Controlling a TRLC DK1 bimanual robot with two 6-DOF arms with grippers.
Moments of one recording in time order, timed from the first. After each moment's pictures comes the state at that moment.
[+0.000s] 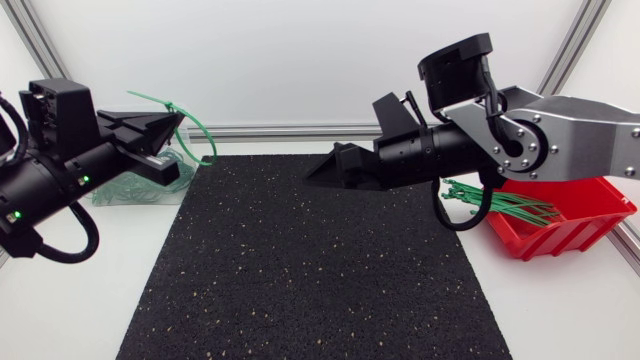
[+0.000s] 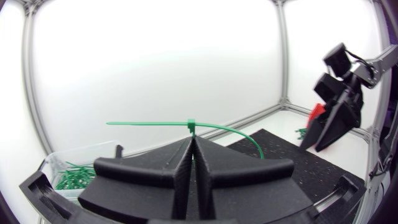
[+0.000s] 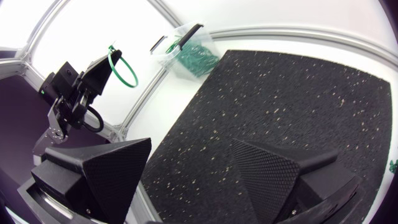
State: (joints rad) left arm -0.21 0.99 0.64 0.23 0.18 0.12; right arm 0.48 1.48 1.01 -0.20 -0.63 0.32
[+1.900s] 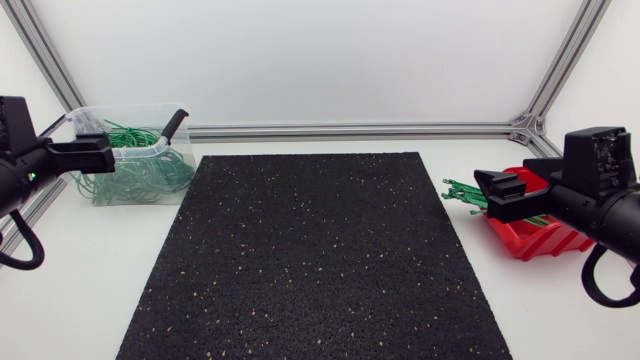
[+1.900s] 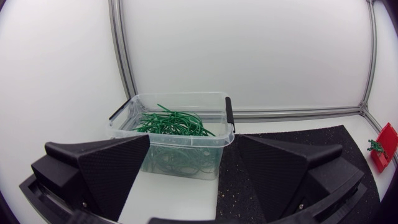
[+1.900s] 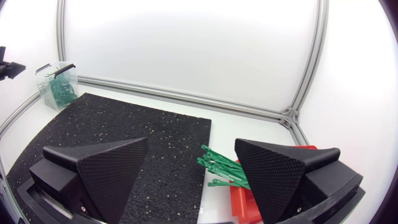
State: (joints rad) left arm 0.03 0.94 0.65 -0.02 -0.15 0.04; right arm 0.07 0.77 0.53 -0.14 -0.04 -0.13
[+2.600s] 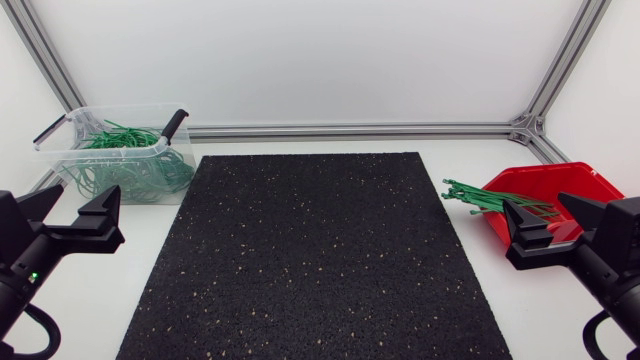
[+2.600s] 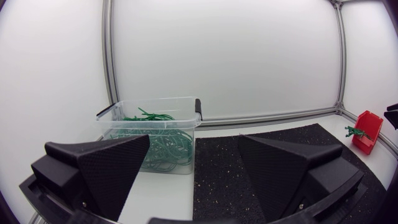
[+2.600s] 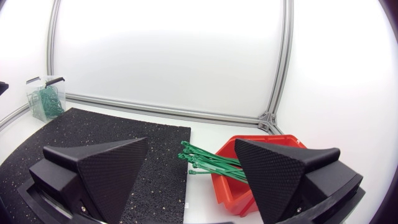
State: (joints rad) left arm -0.09 0.45 0.27 0.05 -0.12 0.04; right arm 0.00 0.36 0.25 -0.08 -0.01 -0.11
